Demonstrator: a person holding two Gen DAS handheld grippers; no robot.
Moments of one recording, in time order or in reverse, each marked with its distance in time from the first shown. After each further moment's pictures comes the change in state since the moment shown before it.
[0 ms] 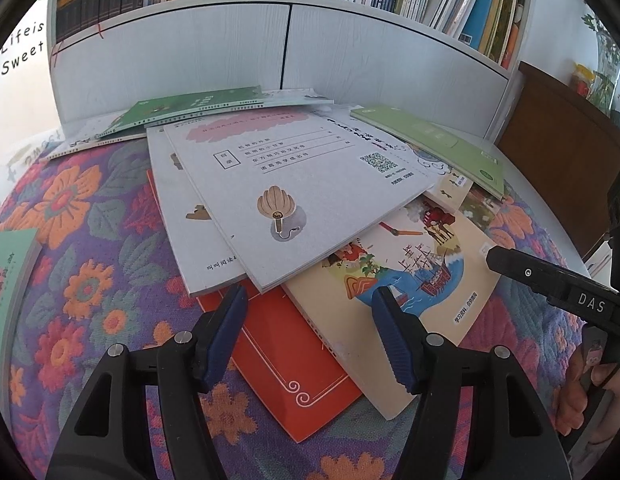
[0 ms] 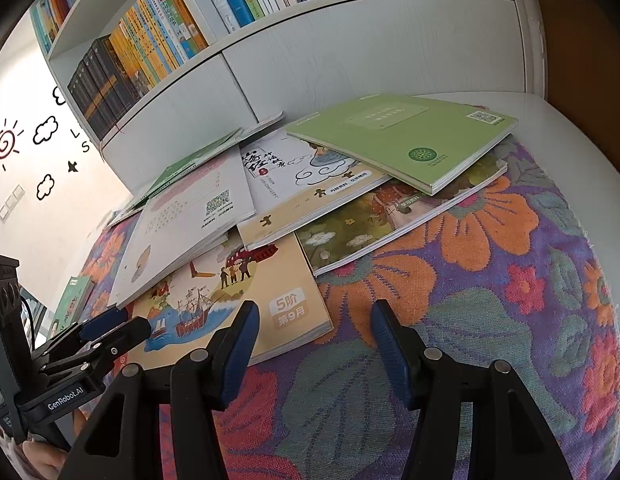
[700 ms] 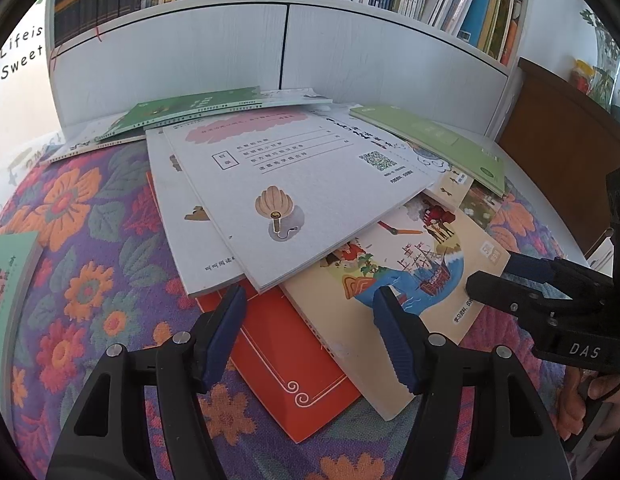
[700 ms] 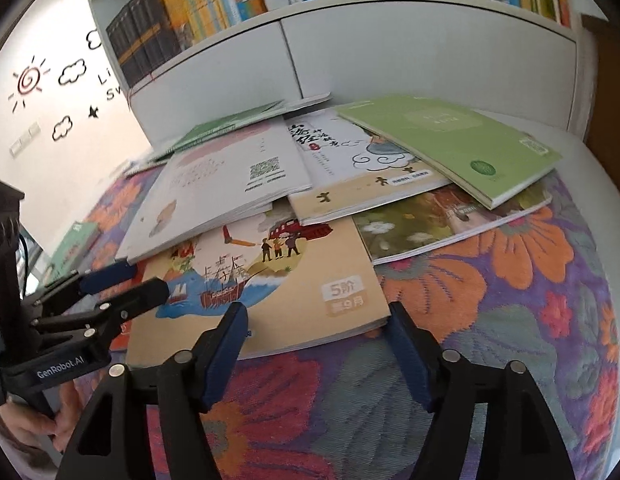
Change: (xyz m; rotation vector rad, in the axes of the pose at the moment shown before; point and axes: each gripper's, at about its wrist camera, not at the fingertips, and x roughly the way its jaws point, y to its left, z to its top) left arm 0.002 -0.003 -0.001 0.010 -0.001 0.006; right arm 0.012 0.034 -0.006 -0.195 0.056 0.010
